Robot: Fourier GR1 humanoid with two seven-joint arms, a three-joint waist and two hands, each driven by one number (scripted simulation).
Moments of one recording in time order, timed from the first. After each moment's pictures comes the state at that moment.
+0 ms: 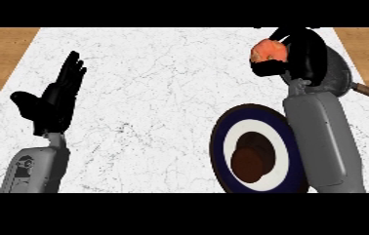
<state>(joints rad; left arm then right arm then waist) -0.26 0.18 0.11 -1.47 0.00 0.06 0.09 -0.65 -0.14 -0.08 -1.27 0.96 -0.21 0.46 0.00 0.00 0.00</state>
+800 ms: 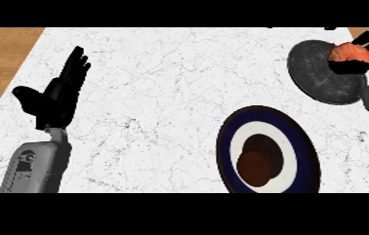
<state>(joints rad) -0.29 0.19 0.10 -1.45 0.01 0.03 0.09 -0.78 -0.52 -0.36 -0.57 0.90 -0.47 0.02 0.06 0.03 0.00</state>
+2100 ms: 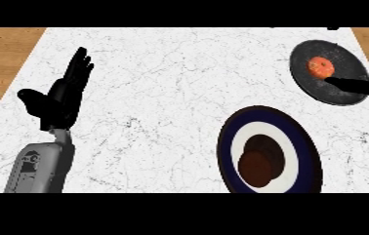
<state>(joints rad) -0.29 0.17 0.09 -1.45 0.00 0.04 0.08 -0.80 -0.57 -0.71 -0.24 0.55 -0.30 -0.47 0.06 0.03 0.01</state>
